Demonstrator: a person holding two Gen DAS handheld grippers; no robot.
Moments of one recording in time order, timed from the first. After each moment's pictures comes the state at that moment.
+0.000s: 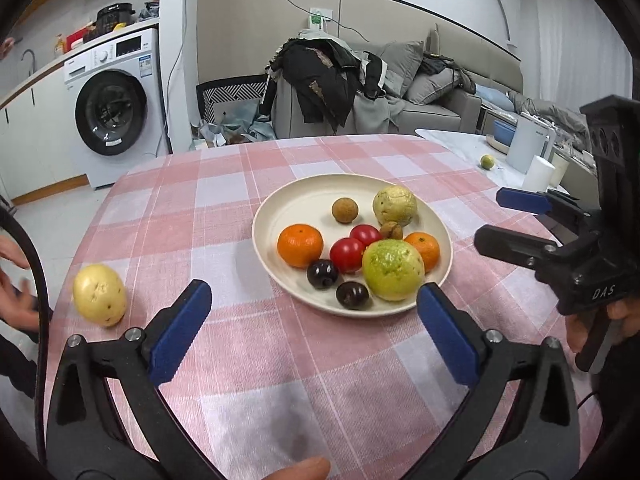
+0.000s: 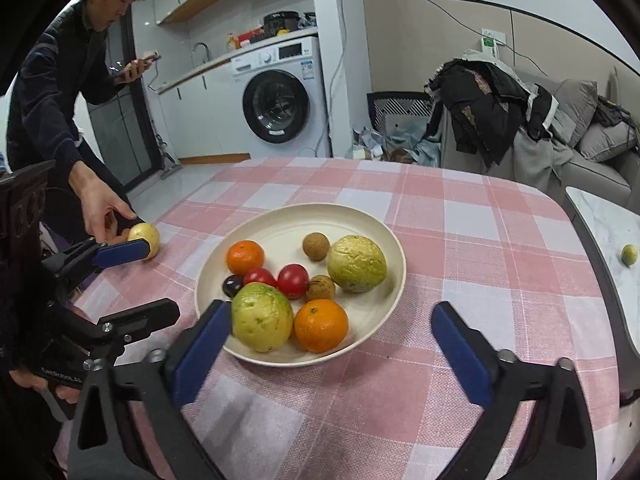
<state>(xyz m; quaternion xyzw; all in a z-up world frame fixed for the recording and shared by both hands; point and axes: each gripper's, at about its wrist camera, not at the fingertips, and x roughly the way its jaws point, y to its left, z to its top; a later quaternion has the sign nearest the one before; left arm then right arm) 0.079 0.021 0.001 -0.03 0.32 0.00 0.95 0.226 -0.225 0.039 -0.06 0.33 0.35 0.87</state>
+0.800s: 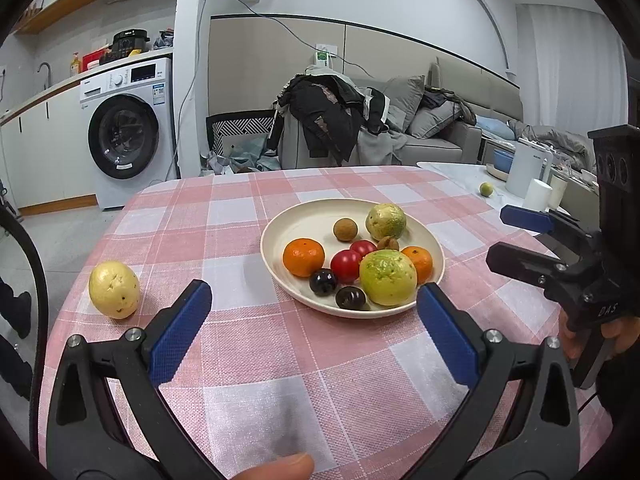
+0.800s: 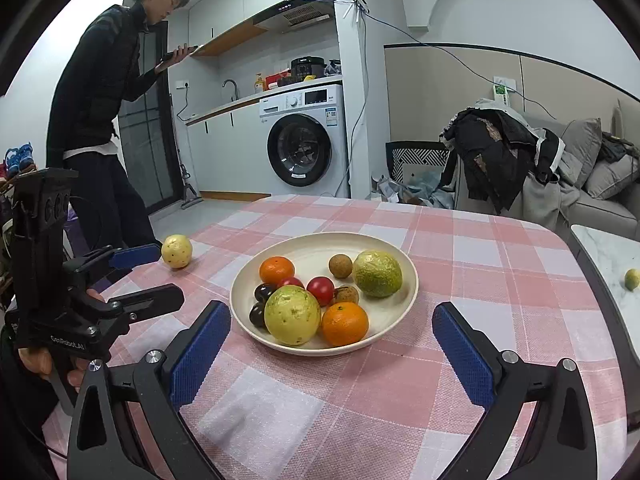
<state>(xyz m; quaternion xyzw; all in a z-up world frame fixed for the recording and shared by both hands) 0.037 0.014 0.007 -0.03 0.25 0.01 0.97 0.182 -0.244 0.038 -0.05 0.24 0.39 0.89</state>
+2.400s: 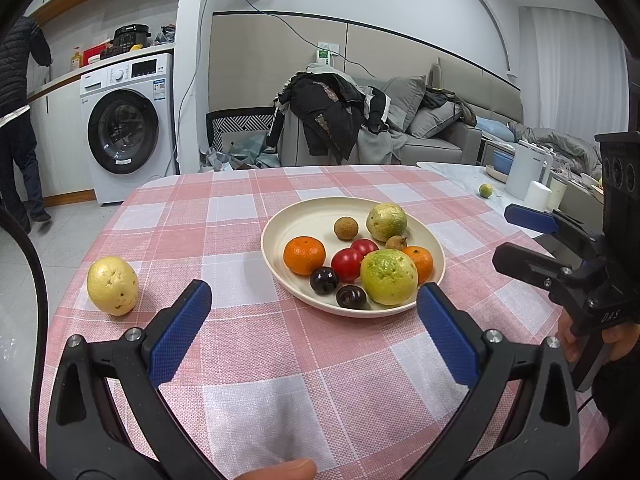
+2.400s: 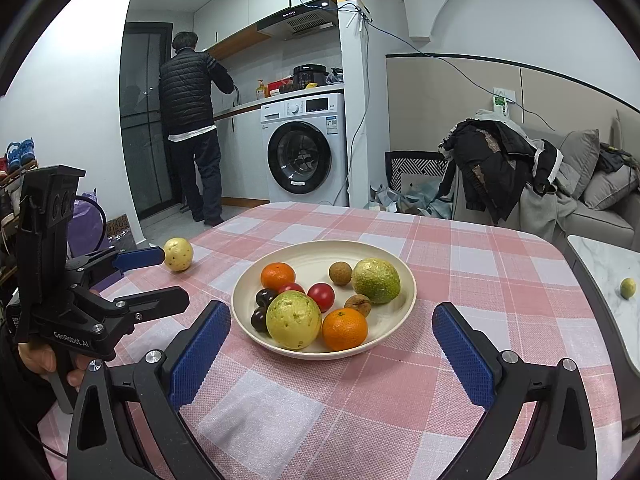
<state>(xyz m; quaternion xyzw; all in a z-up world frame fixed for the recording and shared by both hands) 0.039 0.018 0.005 -0.04 0.25 0.01 0.97 0.174 -0.247 0.040 -0.05 0.22 0.38 0.89</state>
